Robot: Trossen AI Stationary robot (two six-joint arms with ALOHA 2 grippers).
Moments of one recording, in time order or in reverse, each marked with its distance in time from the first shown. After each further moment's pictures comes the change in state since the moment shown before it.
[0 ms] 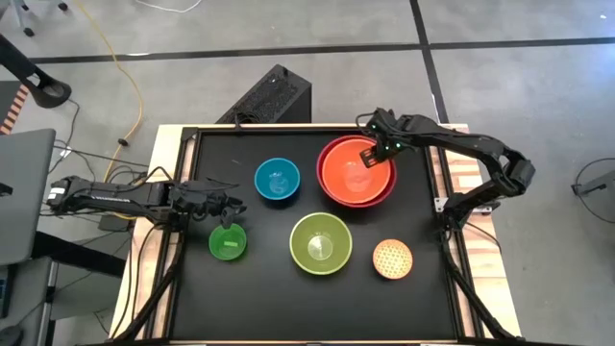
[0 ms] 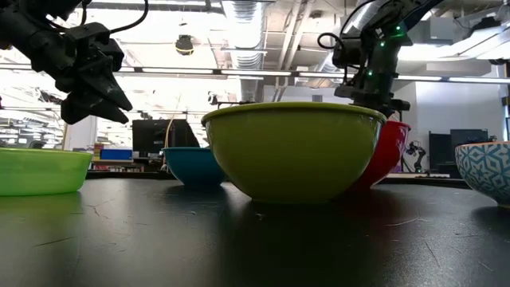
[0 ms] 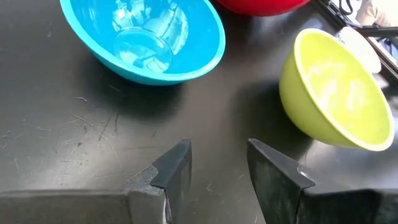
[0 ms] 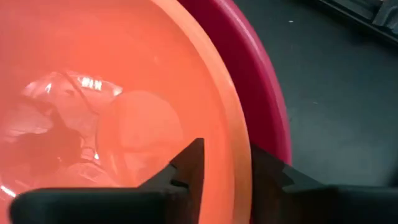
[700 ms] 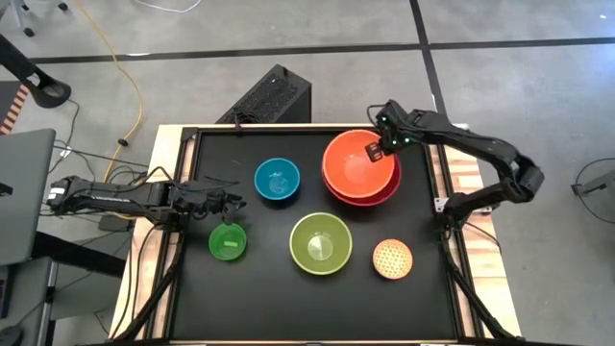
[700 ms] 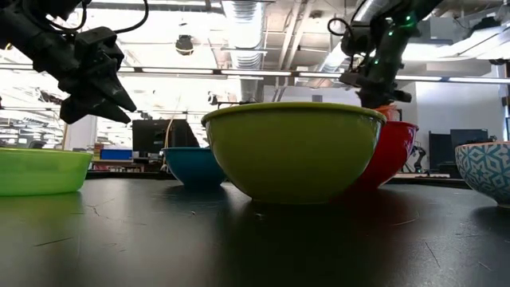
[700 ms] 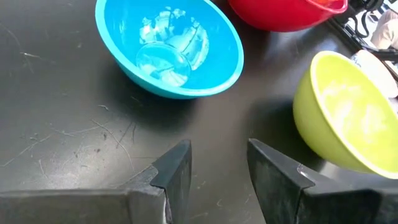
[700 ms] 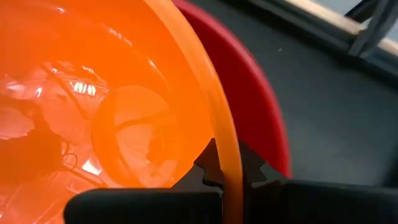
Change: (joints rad) left arm 0.000 0.000 0.000 0.001 -0.084 -0.039; right arm -0.048 -0.071 0.009 0.007 -0.027 -0.061
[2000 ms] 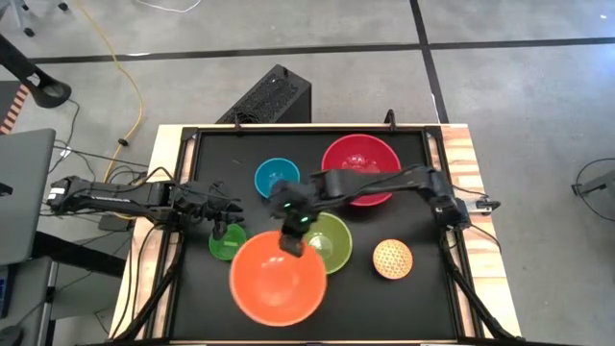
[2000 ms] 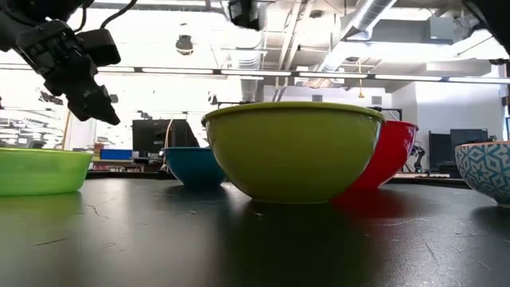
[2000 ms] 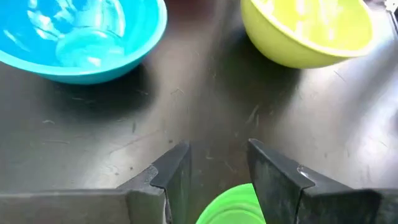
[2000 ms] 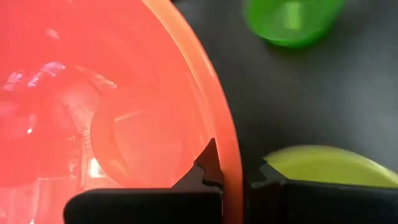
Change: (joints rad) left arm 0.000 0.000 0.000 -0.043 0.247 0.386; right arm 0.806 0.710 1.100 -0.132 -0.363 0.098
